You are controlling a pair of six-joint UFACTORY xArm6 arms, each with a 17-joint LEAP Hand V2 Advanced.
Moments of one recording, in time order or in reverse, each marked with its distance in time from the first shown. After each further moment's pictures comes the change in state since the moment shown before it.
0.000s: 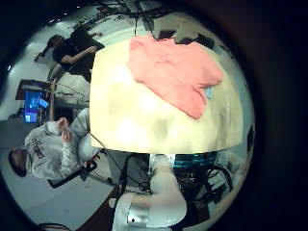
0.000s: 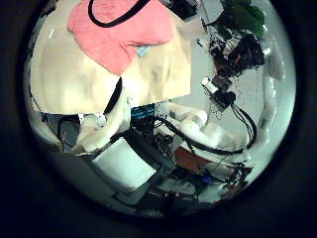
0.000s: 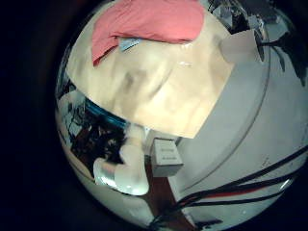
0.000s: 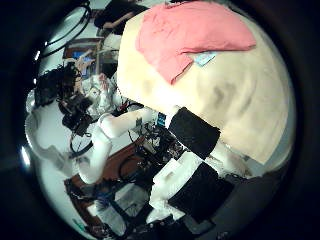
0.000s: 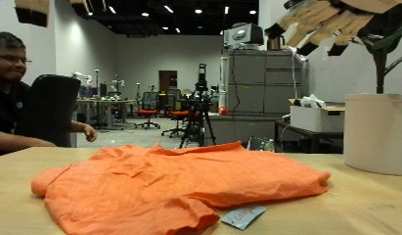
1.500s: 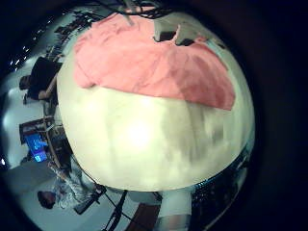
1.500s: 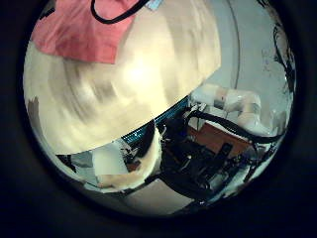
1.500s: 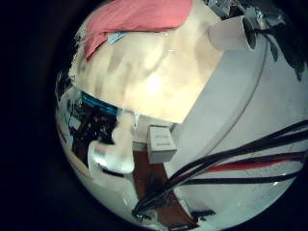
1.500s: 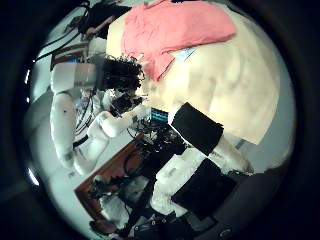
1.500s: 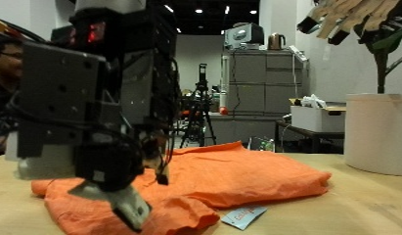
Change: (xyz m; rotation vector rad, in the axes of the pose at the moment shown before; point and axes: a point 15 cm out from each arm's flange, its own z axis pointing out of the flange) left arm 0.033 -0.065 0.244 -0.206 -0.181 0.395; right arm 0.042 0.006 -0.037 -0.136 0.058 0.095
